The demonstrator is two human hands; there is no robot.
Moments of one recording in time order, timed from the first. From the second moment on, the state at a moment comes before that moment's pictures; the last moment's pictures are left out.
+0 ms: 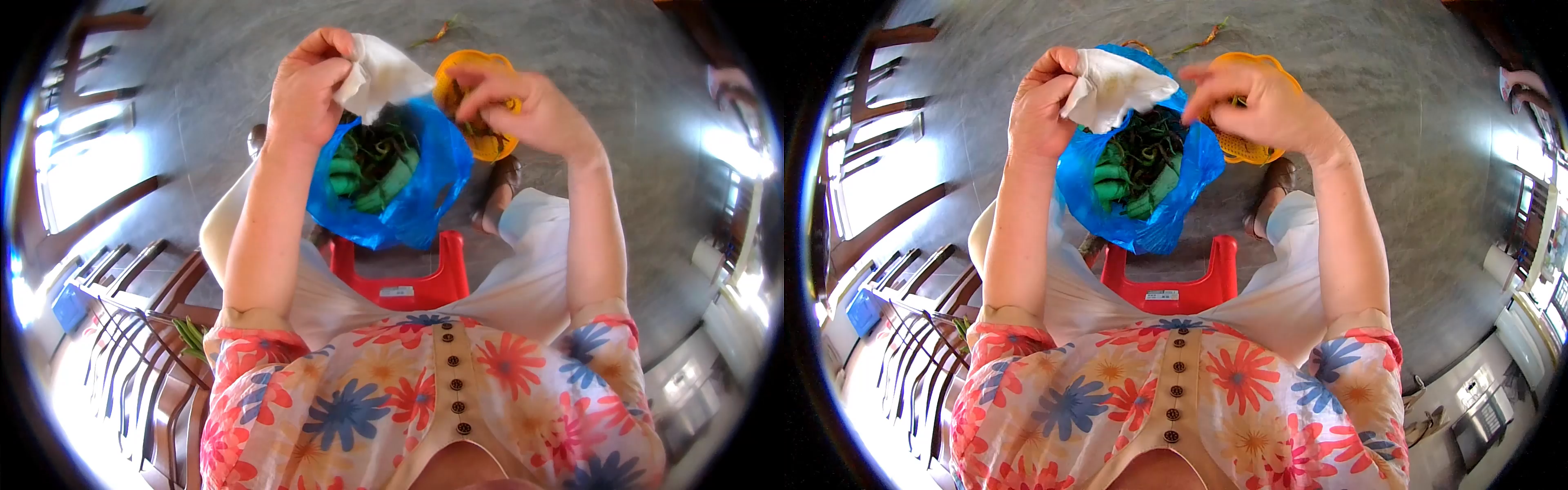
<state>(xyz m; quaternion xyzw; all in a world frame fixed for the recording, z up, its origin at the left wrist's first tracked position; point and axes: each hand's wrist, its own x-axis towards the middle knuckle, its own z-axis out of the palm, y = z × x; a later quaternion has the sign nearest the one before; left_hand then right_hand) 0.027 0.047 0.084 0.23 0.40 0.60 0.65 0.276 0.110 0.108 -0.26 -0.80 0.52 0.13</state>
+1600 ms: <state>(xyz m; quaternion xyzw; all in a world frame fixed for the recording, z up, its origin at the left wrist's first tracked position) -0.064 -0.019 -0.184 0.54 0.82 -0.02 0.18 0.258 0.096 0.109 -0.46 -0.62 0.60 0.21</state>
